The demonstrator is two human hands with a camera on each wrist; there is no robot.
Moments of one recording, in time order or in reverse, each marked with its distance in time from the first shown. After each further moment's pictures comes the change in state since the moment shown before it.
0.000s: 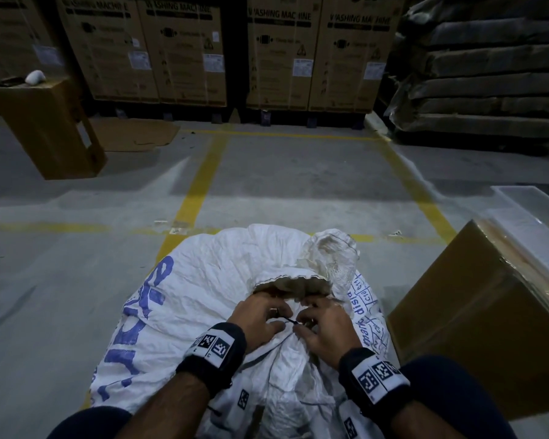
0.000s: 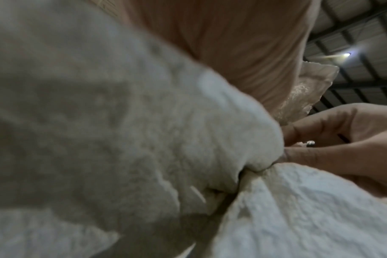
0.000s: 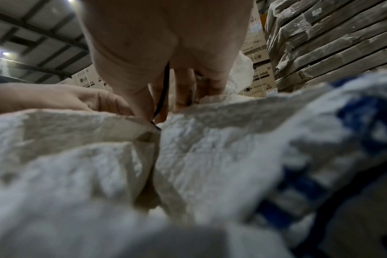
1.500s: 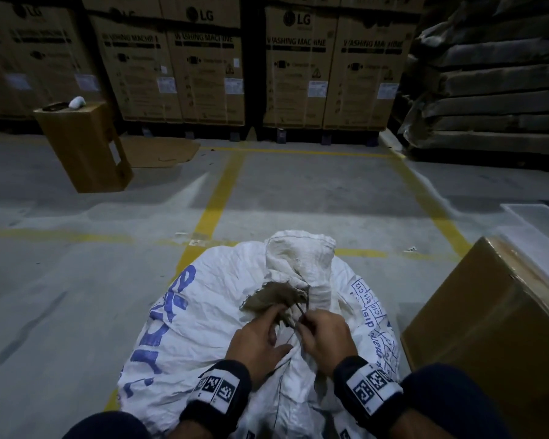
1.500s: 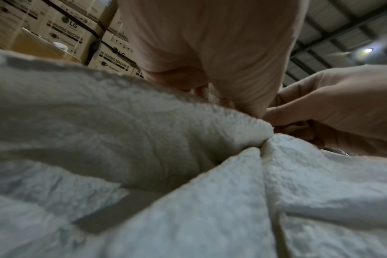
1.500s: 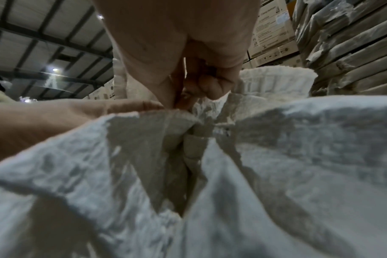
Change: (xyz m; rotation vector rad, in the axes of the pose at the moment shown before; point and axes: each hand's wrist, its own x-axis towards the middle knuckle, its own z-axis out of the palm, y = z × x) left_hand -0.064 0.018 0.001 0.002 0.256 -0.170; right_hand -0.010 -0.051 -0.005 0.103 0.101 0.072
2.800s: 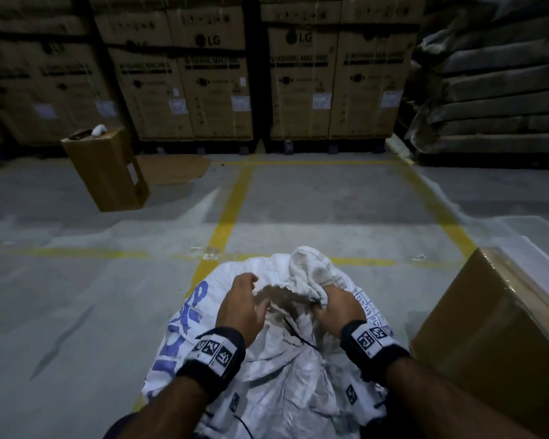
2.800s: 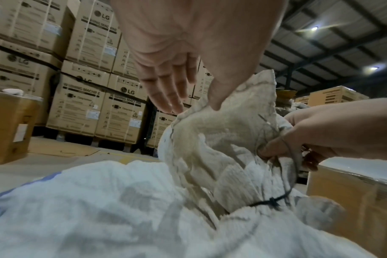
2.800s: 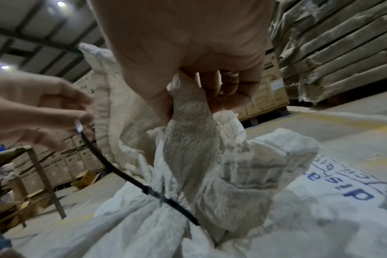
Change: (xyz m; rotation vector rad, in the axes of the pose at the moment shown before) left_hand 0.025 0.032 -0.087 0.057 0.255 -0.037; right_hand 0.054 -0.006 -0.054 -0.112 -0.095 0.187
